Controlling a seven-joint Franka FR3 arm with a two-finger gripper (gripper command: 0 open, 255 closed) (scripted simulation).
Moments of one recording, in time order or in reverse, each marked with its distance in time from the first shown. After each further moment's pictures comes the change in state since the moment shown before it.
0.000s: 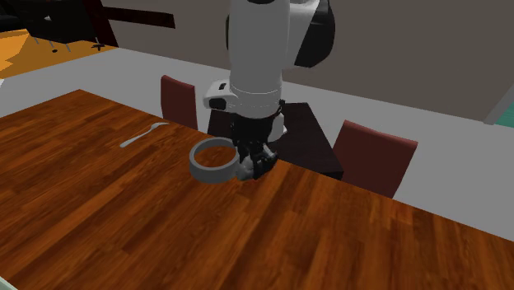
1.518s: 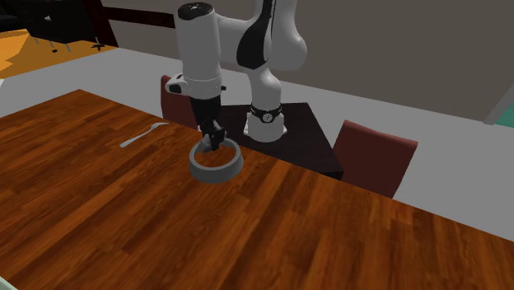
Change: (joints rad) arm -0.251 -0.265 -0.274 -0.340 -0.214 0.099 -0.327
